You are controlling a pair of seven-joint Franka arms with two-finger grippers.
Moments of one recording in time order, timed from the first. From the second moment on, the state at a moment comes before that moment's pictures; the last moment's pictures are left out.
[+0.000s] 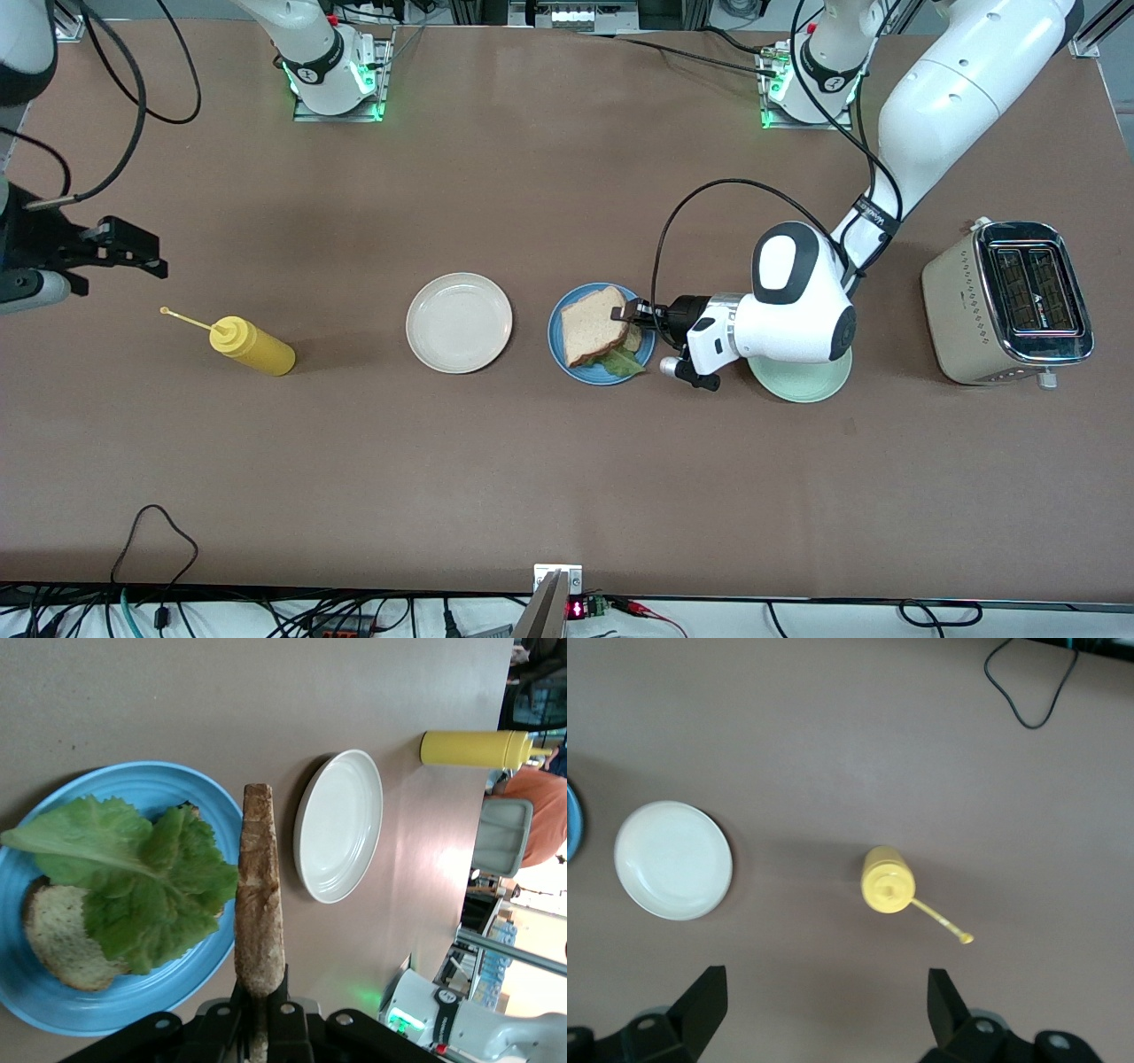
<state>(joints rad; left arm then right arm) 0.21 0.80 -0.75 -1.65 -0.53 2.24 0.15 0.13 0.22 -0.11 -1.33 0.07 1.56 -0.16</state>
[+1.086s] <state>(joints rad) 0.26 0.88 -0.73 -1.65 -0.53 2.23 0.31 0.02 0.02 0.03 -1.61 -0.02 1.68 -0.01</state>
